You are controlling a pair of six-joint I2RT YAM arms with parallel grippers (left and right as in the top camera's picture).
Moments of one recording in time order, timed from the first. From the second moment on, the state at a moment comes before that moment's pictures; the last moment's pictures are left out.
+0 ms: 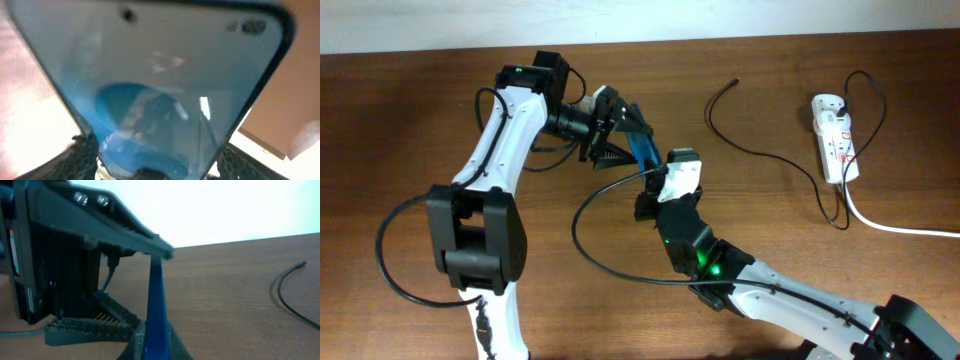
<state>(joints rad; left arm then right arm) -0.19 2.16 1.90 -1.31 1.18 -0.36 0.84 1.45 0.67 0.54 0.56 0.40</state>
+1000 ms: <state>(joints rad) 0.54 1.56 1.91 -1.48 0.88 0.10 0.60 1.25 0.68 0.21 0.09 1.04</state>
